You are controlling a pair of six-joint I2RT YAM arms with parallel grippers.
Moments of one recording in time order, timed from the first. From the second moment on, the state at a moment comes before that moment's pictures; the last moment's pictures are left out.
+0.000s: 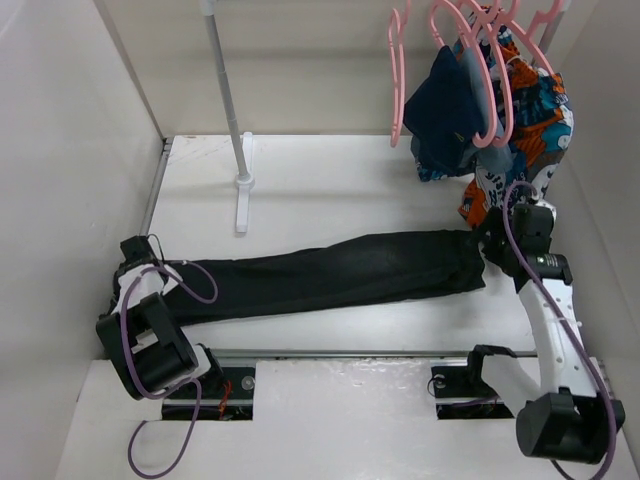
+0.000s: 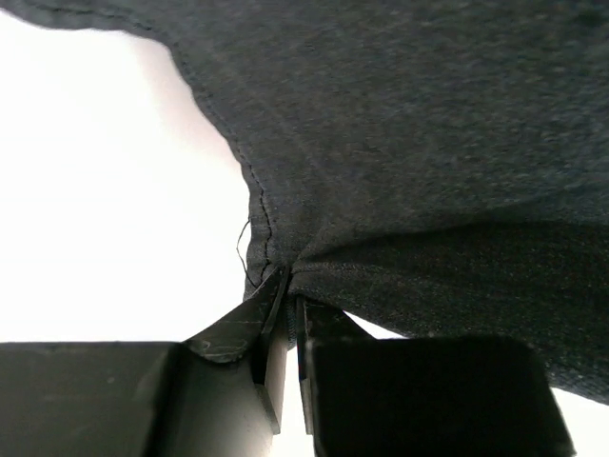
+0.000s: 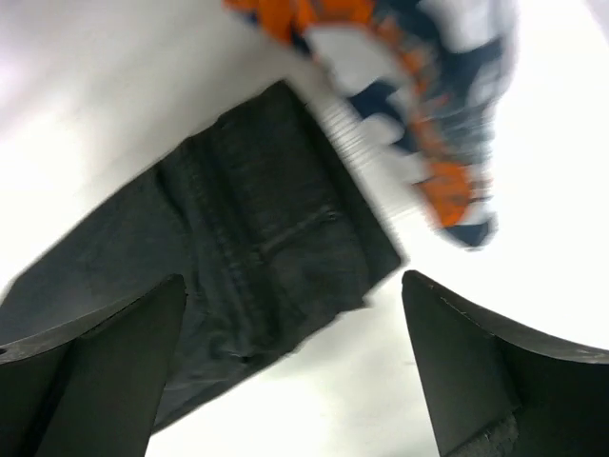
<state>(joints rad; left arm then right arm) 0.52 1.30 0.61 -0.53 -0.58 1.30 -0.10 0.91 0.85 -0.67 0.18 0.42</state>
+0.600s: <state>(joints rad) 0.53 1.33 0.64 -0.55 -0.57 1.26 -0.25 0.82 0.59 -0.57 -0.34 1.00</state>
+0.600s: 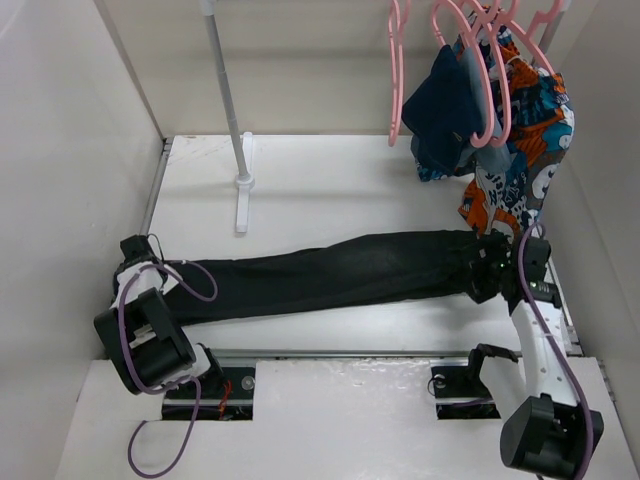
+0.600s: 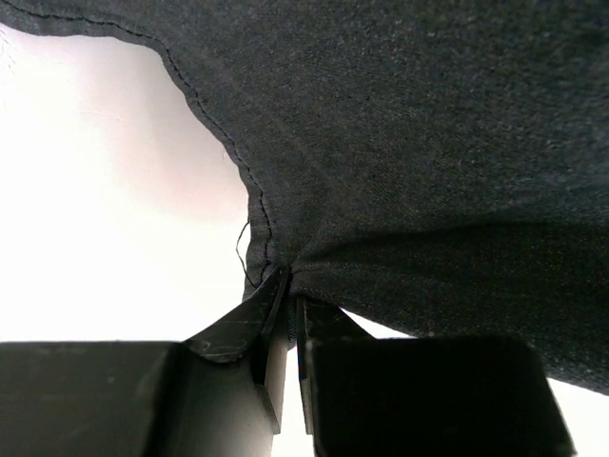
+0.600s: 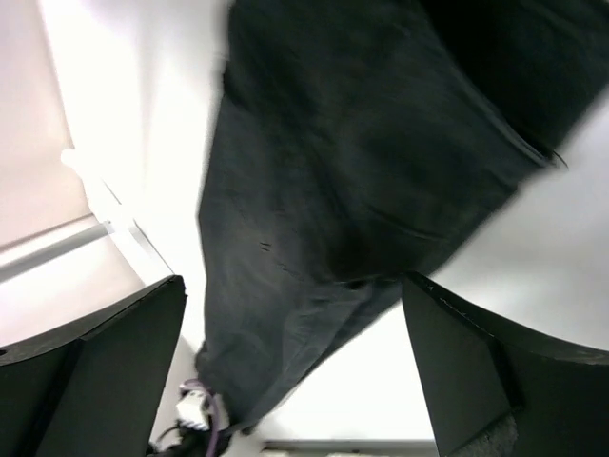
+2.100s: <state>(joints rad) 0.53 1.36 0.71 -0.59 -0.52 1.19 -0.33 0.83 0.56 -0.69 0.08 0.66</state>
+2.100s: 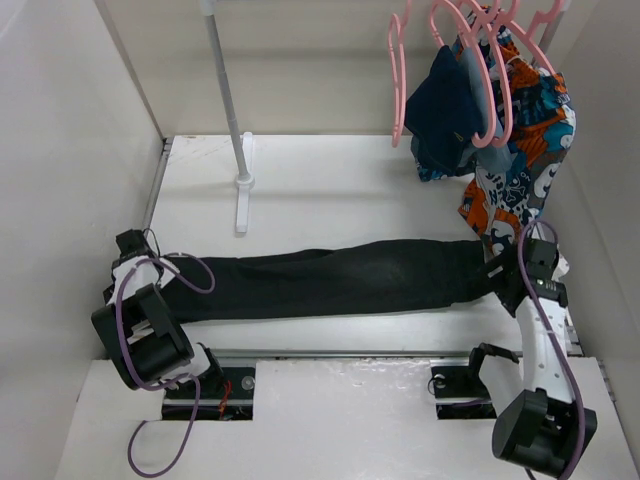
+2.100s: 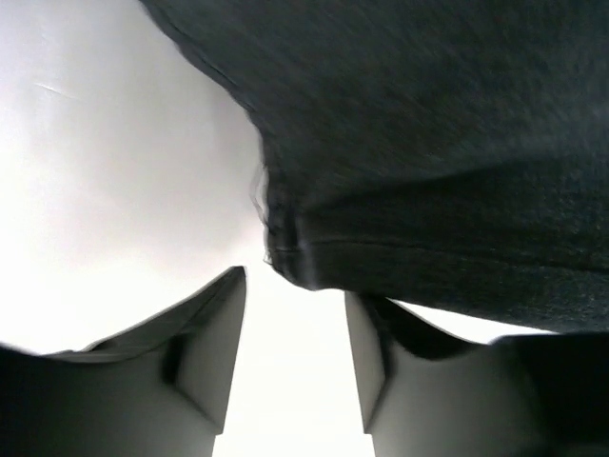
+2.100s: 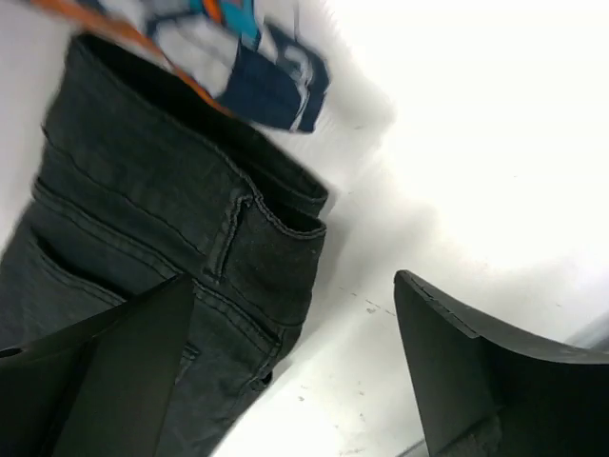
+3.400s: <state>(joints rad) 0.50 1.61 0.79 -0.63 -0.51 0.81 -0.15 1.32 0.82 -0.53 -0.01 0.32</state>
